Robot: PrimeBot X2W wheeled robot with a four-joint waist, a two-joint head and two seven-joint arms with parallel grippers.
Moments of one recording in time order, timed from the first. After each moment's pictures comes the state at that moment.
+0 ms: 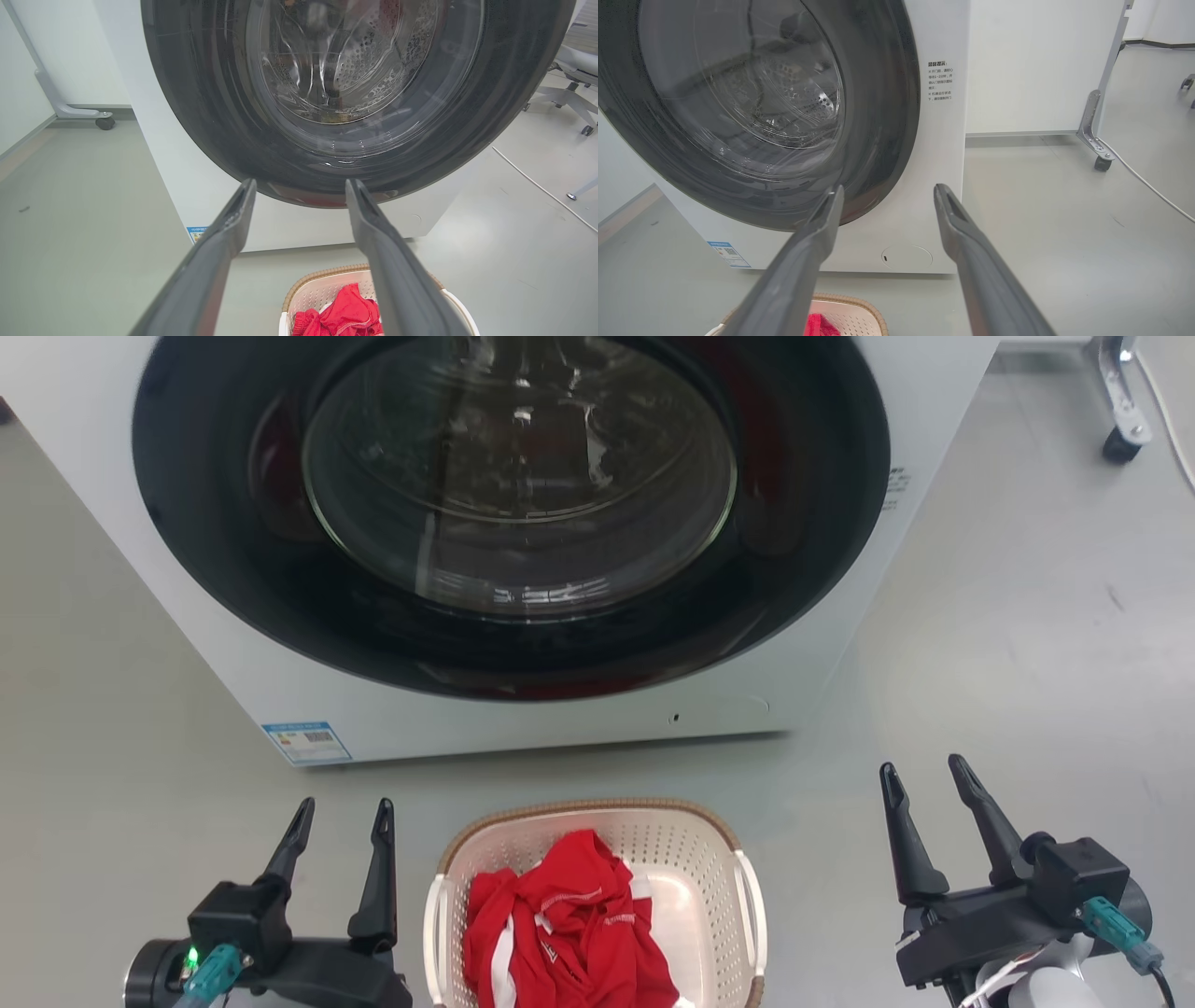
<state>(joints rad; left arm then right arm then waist) -0.03 0.19 -0.23 0.02 -0.35 0.12 -0.06 -0.16 -0.10 0.14 0.27 0.21 0.11 -0.25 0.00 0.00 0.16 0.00</state>
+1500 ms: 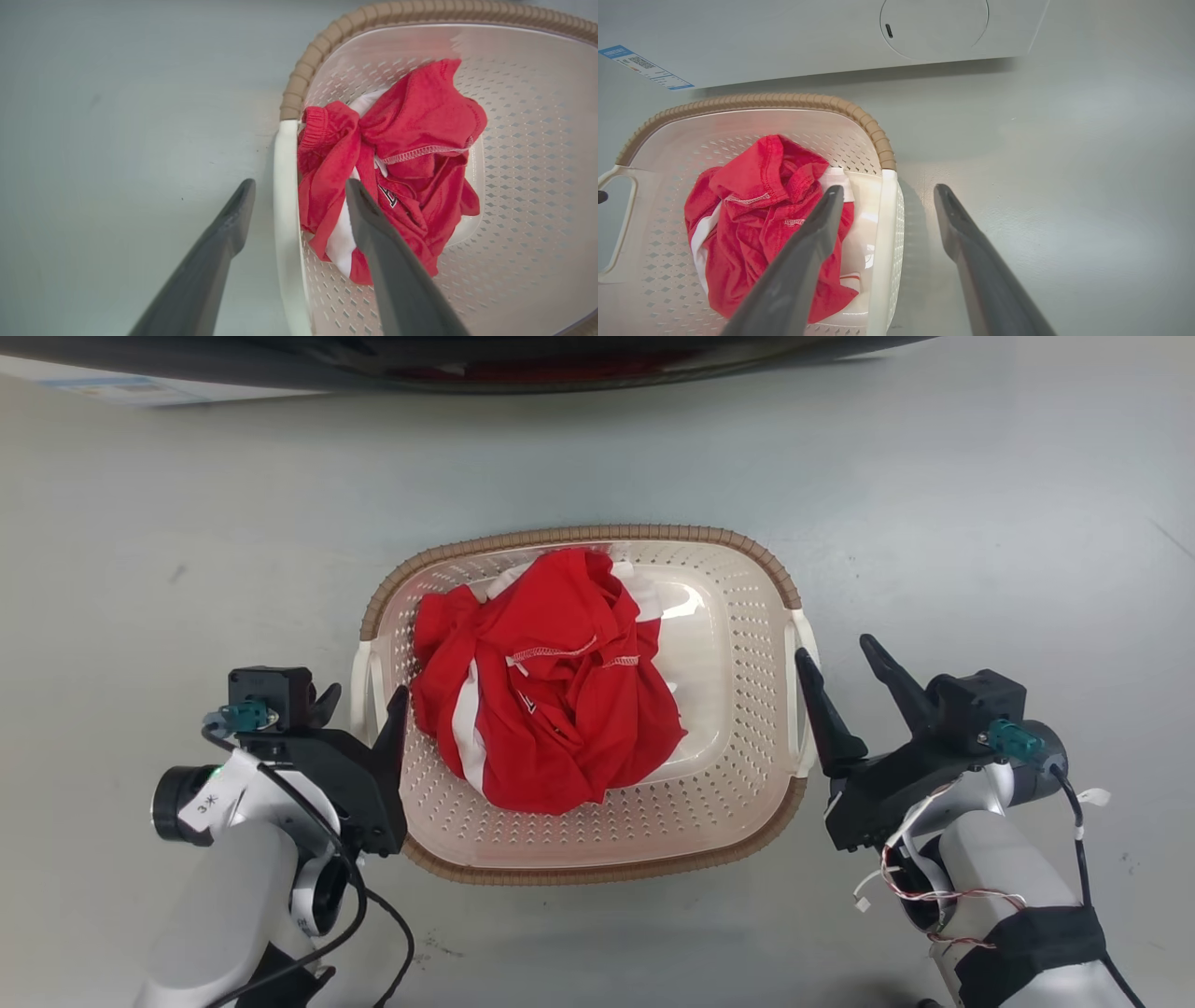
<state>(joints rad) -0.55 0.14 -0.26 0.62 -0.44 -0.04 0.13 -0.54 -0.08 0.26 0.56 0.25 0.11 -0.14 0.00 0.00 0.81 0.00</state>
